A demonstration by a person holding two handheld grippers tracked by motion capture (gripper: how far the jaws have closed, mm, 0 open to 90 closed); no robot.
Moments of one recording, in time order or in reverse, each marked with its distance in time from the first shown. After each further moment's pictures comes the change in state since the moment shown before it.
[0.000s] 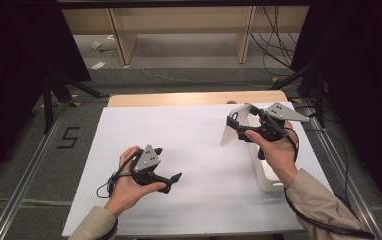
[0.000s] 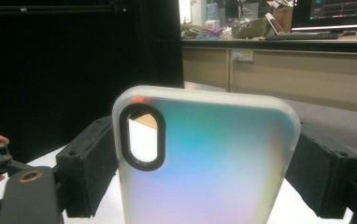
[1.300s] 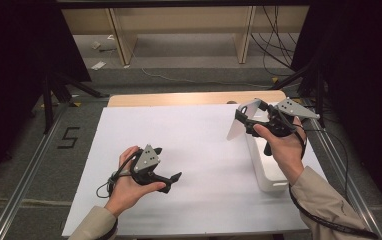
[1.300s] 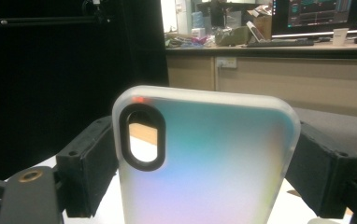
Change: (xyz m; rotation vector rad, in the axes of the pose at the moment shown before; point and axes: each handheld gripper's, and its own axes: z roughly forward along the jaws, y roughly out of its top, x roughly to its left) left arm 0.000 0.000 0.000 -0.005 0.005 -0.002; right arm -0.016 0.007 -0.009 -0.031 -0.056 0.021
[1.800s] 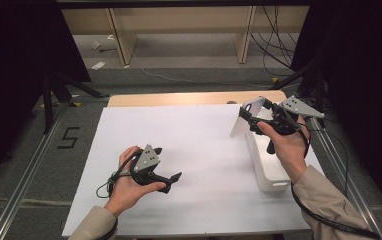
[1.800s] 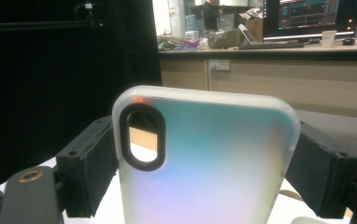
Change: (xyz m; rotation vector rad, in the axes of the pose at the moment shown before) left arm 0.000 0.000 0.000 -0.002 0.002 -0.001; right arm -0.009 0.002 -0.004 -0.014 -0.026 0.007
